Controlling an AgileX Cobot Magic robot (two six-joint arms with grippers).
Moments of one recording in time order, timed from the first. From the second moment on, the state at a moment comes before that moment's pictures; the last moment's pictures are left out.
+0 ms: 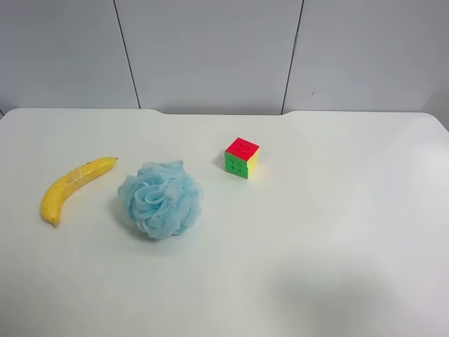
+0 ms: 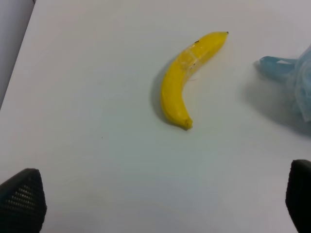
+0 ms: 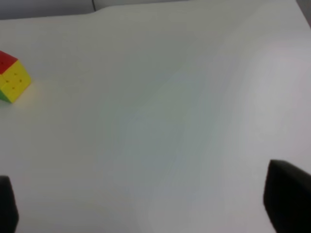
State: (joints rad) left arm 0.06 0.00 -0.51 -0.01 1.06 0.13; right arm 0.06 0.00 -0.50 -0.05 1.07 0.06
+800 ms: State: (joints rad) left arm 0.08 0.00 -0.51 -0.01 1.06 0.13; right arm 0.06 0.00 -0.50 -0.05 1.07 0.06
